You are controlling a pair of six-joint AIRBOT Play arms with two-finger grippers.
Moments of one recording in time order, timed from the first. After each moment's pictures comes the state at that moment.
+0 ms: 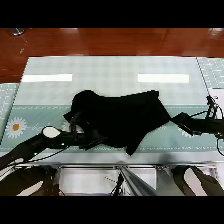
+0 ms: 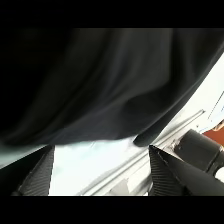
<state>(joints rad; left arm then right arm) -0.55 -1.09 0.30 0.21 -0.68 -1.30 -0.45 -0.84 0.46 -0.97 1.07 1.34</state>
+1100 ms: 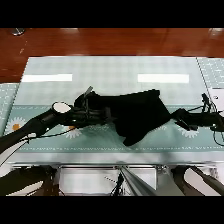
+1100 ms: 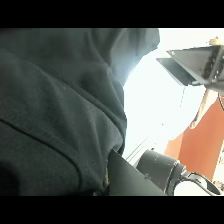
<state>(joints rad) -0.53 -1.27 0.68 0.18 -0.77 -1.17 -0.45 -1.10 0.55 -0.91 1.00 1.28</state>
